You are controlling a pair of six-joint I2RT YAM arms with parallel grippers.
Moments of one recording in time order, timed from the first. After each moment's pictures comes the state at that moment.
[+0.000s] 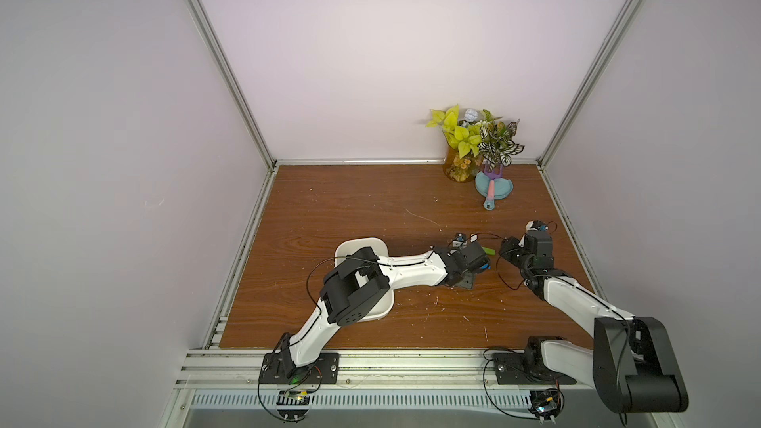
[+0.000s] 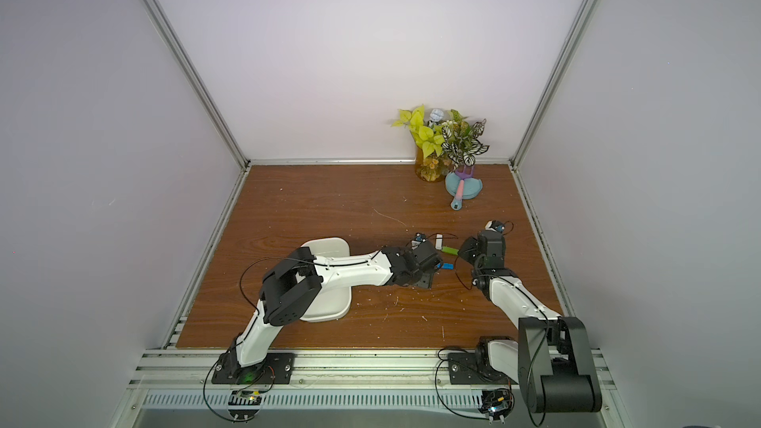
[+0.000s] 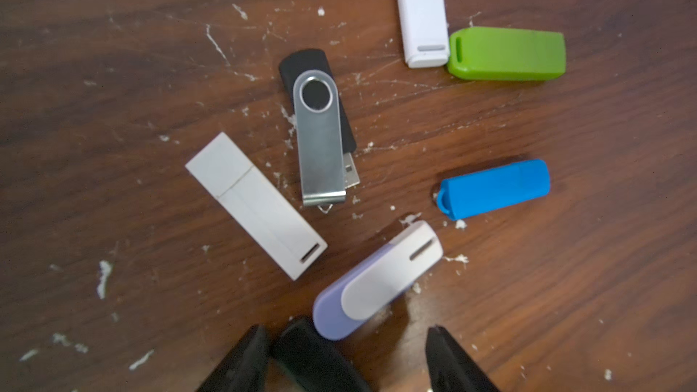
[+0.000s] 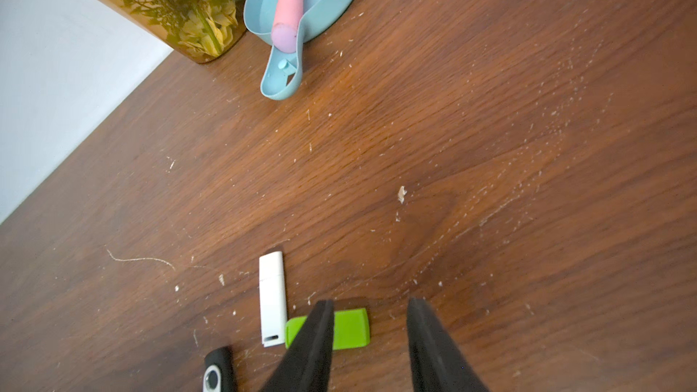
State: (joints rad) left arm -1.13 2.17 1.59 -0.50 -0.21 -0.80; right arm 0.04 1.20 0.42 0.12 0.05 0.62
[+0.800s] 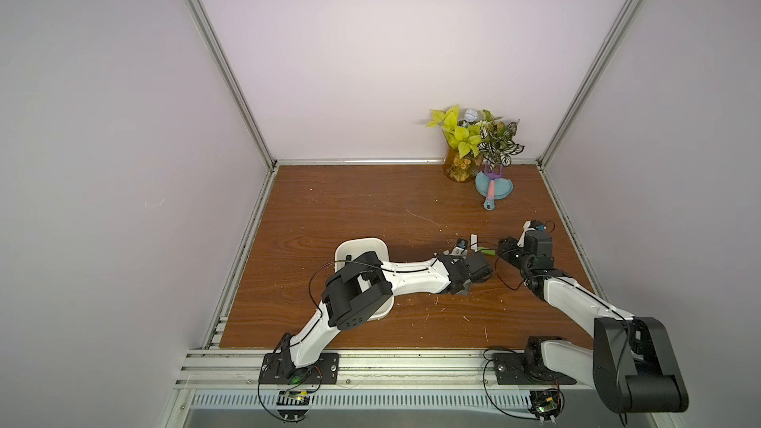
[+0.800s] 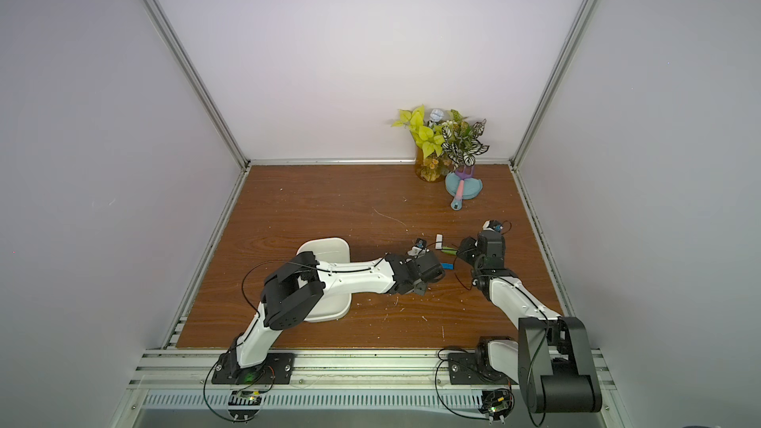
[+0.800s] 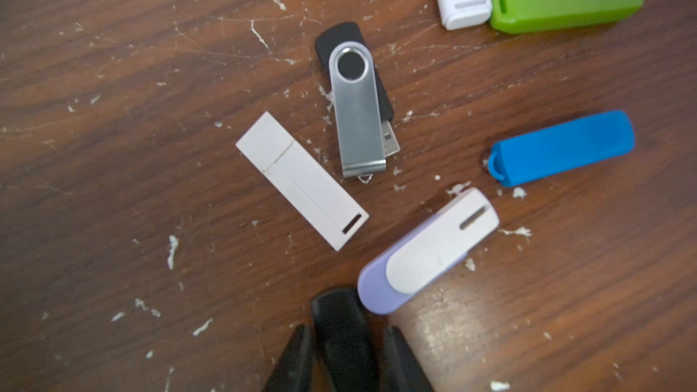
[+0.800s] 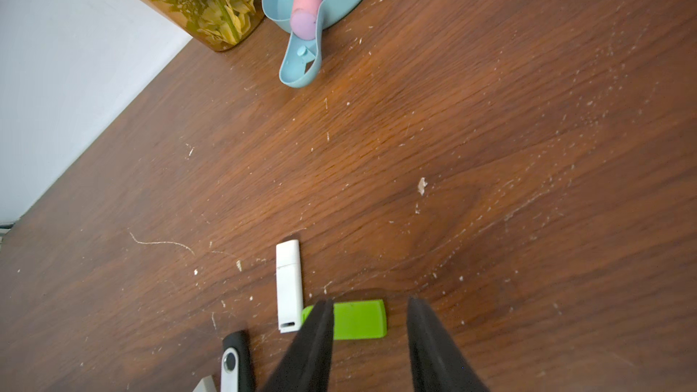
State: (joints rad) left arm -1.17 2.17 1.56 -0.56 -0.34 -0.73; right arm 0.04 1.20 0.41 0.13 -0.01 0.62
